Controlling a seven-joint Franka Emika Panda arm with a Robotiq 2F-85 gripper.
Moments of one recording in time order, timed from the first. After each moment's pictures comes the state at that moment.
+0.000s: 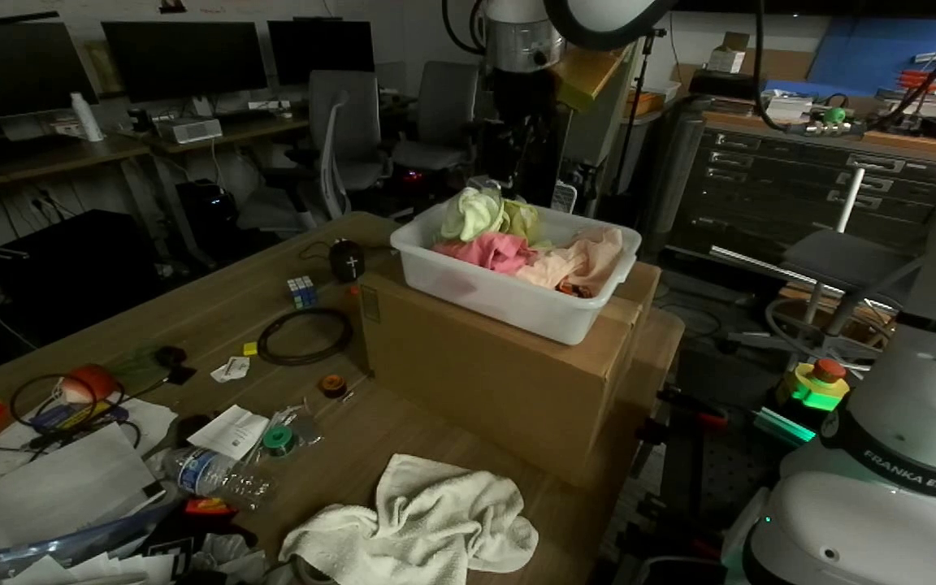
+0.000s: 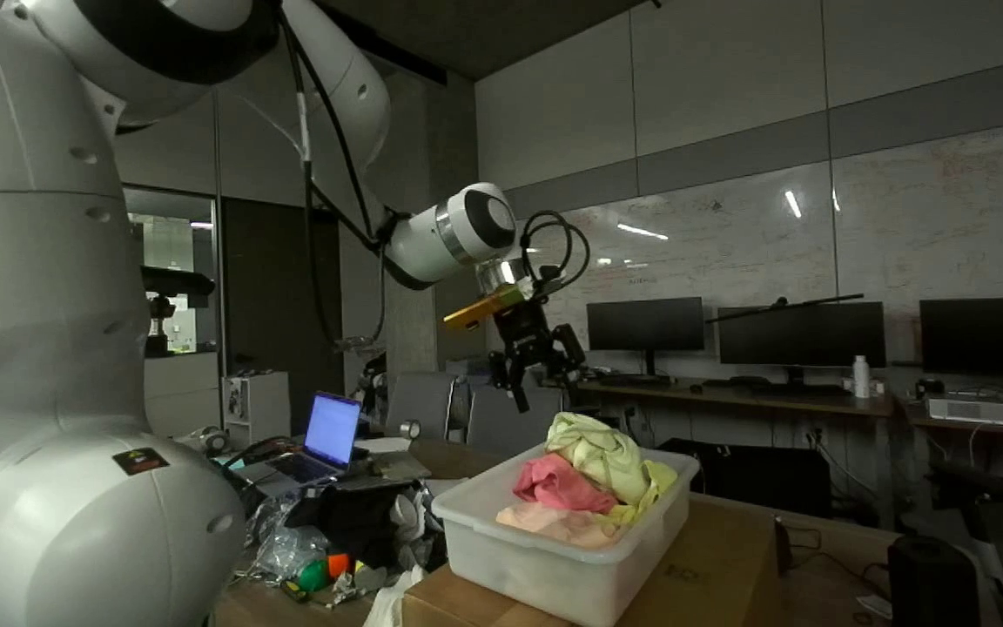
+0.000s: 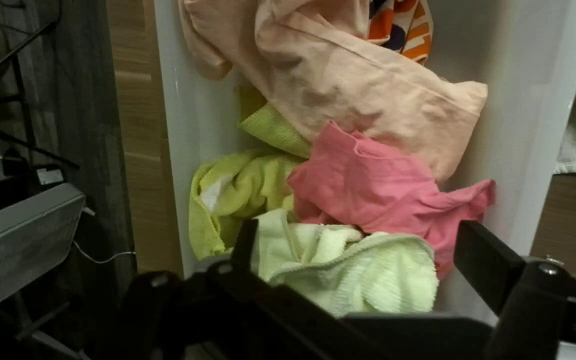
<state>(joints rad) -0.01 -0.17 0.02 -2.19 -0.37 2.04 0.19</state>
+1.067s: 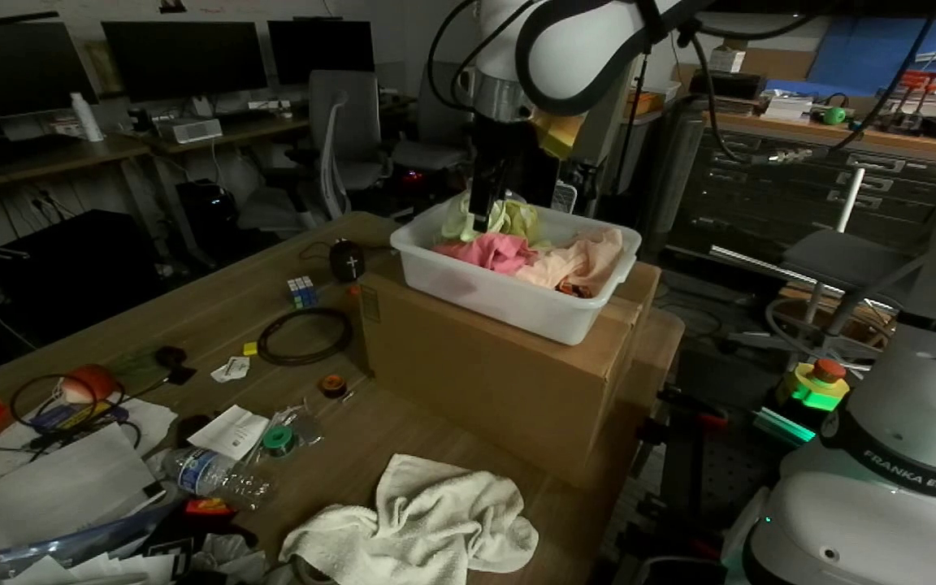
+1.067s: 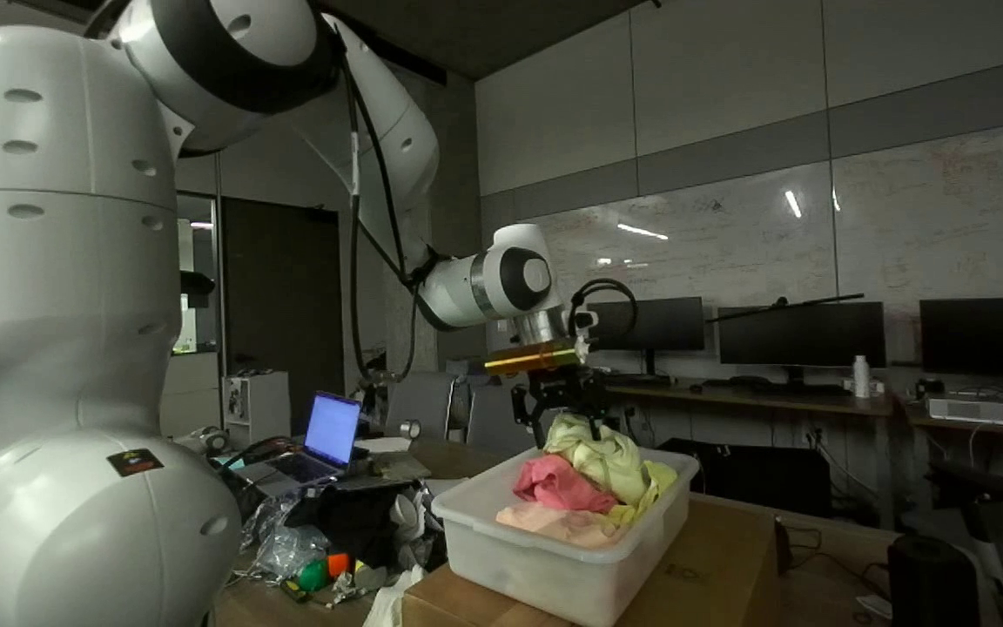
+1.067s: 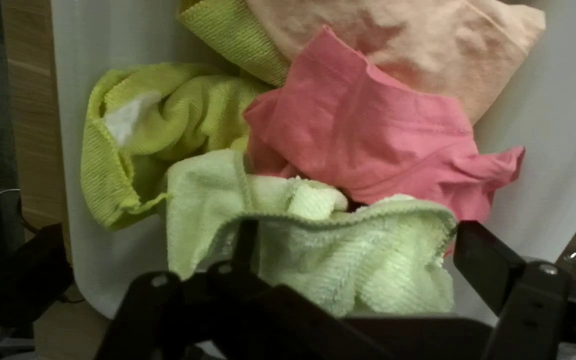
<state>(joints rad) -0.04 -0.02 -0.04 -2.22 -0.22 2.37 -0.12</state>
